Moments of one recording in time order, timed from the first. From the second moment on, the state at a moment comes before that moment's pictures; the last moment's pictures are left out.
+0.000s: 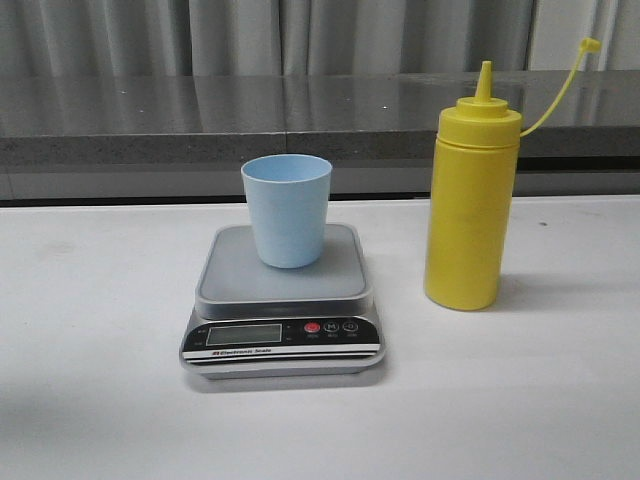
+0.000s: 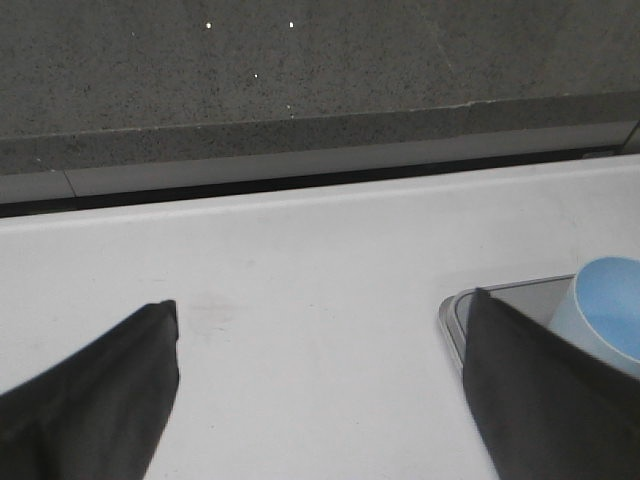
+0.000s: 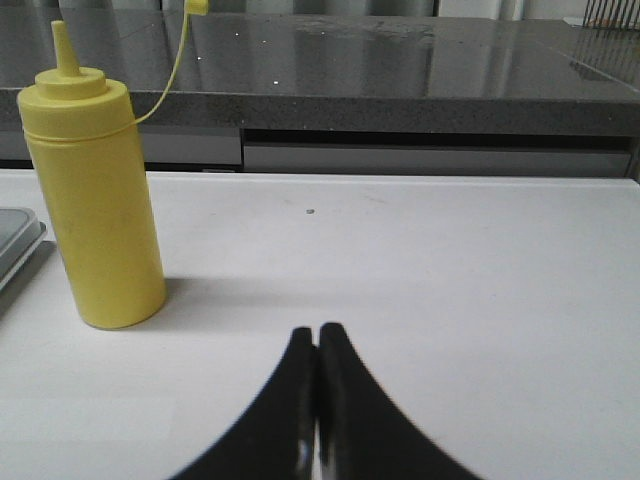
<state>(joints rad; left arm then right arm) -0.19 1.03 -0.83 0.00 0.31 -0.09 0.03 -0.01 0.03 -0.07 0.17 0.10</state>
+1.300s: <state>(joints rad) -0.19 0.31 -0.35 0.05 0.30 -0.09 0.03 -0.01 0.03 -0.07 0.17 0.10</state>
